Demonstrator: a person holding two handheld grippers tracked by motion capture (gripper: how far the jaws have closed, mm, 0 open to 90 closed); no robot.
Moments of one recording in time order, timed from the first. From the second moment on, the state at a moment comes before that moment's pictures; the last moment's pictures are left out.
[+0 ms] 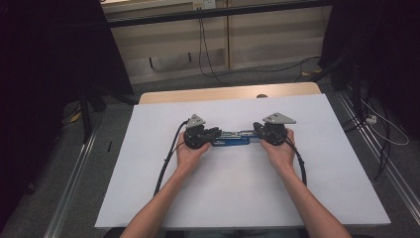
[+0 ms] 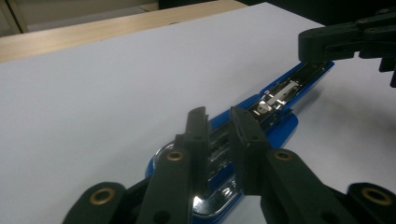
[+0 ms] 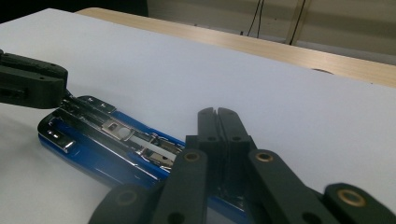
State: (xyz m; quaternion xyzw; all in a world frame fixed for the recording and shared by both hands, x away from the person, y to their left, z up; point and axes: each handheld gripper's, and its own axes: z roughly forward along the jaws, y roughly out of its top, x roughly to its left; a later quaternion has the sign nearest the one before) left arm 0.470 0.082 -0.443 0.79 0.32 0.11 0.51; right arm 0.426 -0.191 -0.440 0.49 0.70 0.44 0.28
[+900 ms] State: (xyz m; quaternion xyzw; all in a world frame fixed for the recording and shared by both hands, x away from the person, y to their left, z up) left arm 0.449 0.114 -0.418 0.79 0.33 0.14 0.50; right arm 0.417 -0.195 -0.427 0.47 0.70 0.46 0.26
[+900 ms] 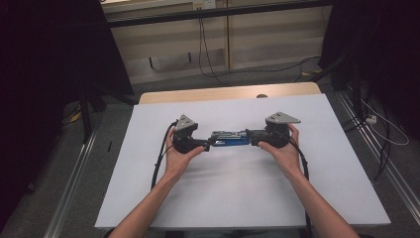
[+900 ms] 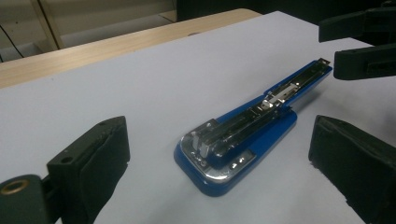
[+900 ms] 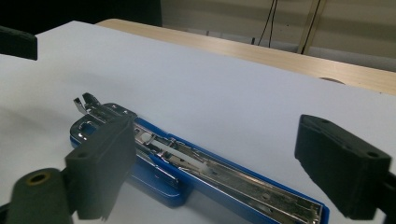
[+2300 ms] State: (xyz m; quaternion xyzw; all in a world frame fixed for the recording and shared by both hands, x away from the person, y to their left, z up) left arm 0.371 0.191 -0.409 0.76 0.34 0.19 0.52; right arm 0.337 -0.263 -0.429 0.49 0.67 0.47 0.30
